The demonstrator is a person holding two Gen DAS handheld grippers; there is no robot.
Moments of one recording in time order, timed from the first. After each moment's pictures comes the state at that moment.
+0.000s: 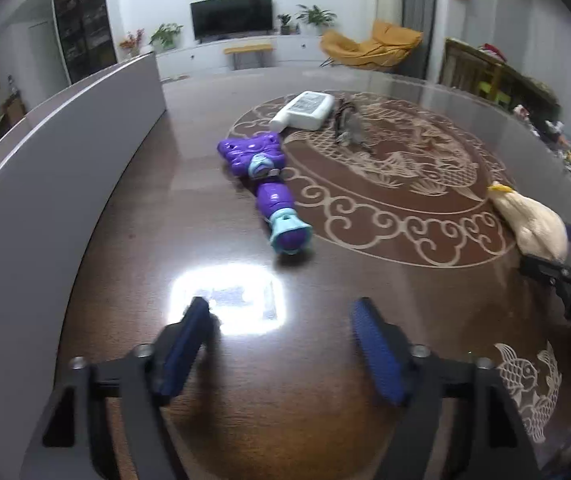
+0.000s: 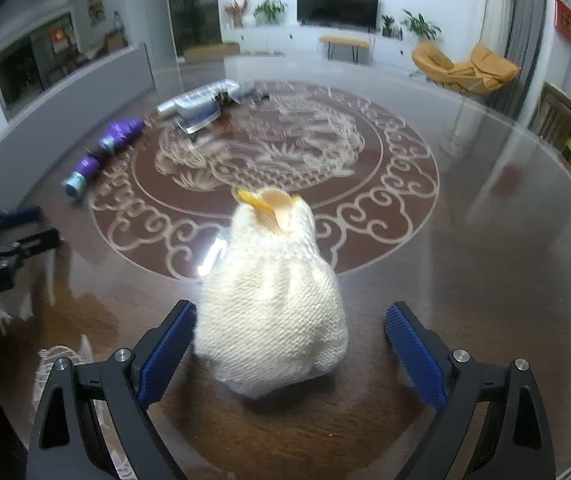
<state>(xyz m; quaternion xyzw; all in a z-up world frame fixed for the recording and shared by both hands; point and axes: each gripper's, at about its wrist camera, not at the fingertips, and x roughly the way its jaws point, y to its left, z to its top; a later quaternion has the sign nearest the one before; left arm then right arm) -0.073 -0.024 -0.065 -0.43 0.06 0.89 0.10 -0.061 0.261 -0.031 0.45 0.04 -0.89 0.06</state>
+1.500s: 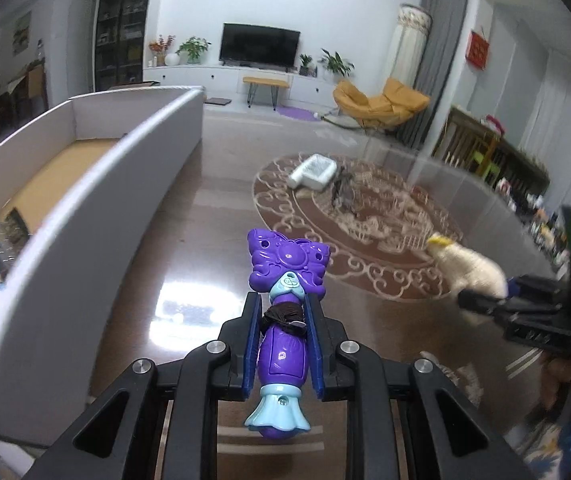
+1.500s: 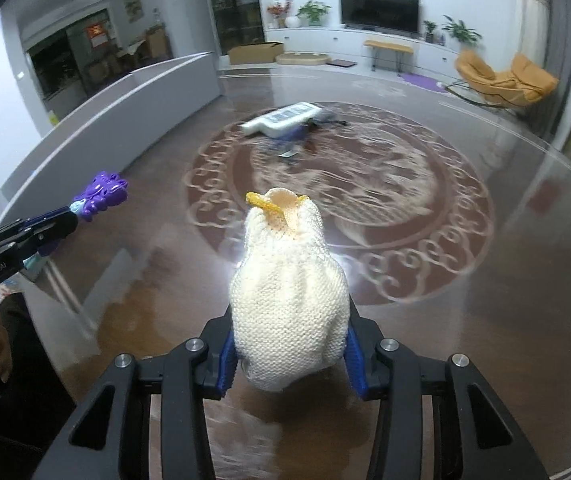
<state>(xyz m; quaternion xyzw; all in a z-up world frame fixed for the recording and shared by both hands) -0.018 -0.080 0.000 -0.37 -0.06 0.92 0.10 -0.044 0.207 0.013 0.45 0.03 -0.88 0.15</state>
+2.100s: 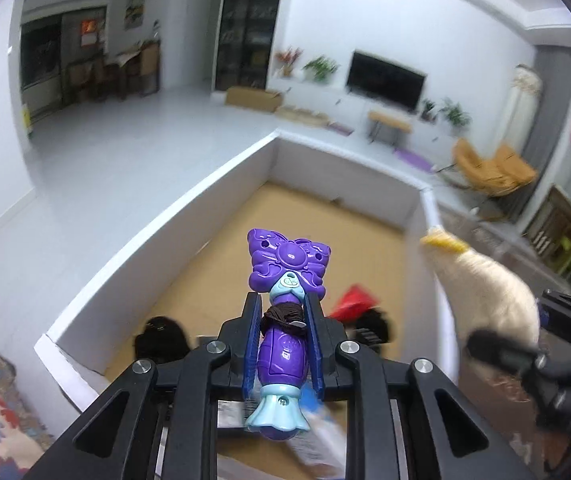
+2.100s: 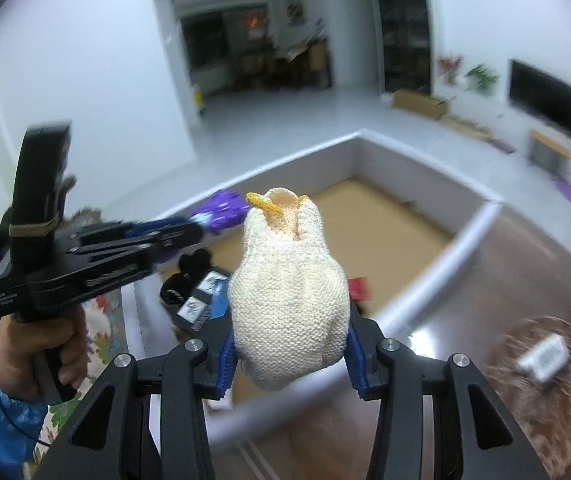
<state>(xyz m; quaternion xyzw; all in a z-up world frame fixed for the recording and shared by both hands) -0.063 -0.333 0.067 -0.37 -0.12 0.92 -0.10 -0.119 -0.125 0.117 0.37 0.10 -0.83 0.40</state>
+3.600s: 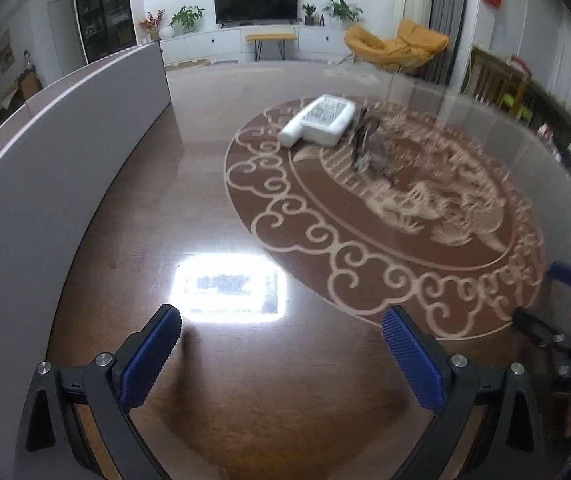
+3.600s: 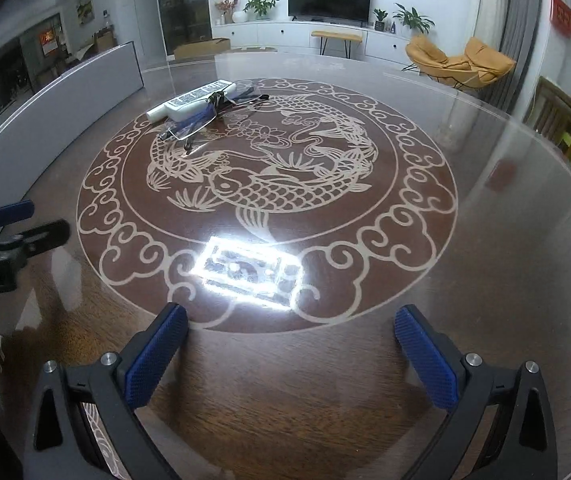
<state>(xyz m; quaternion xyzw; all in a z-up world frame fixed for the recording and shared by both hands) -0.105 -0.007 -0.071 -0.46 0.04 0.89 0.06 -0.094 0.248 -0.039 0.46 0.03 -0.89 0.05</state>
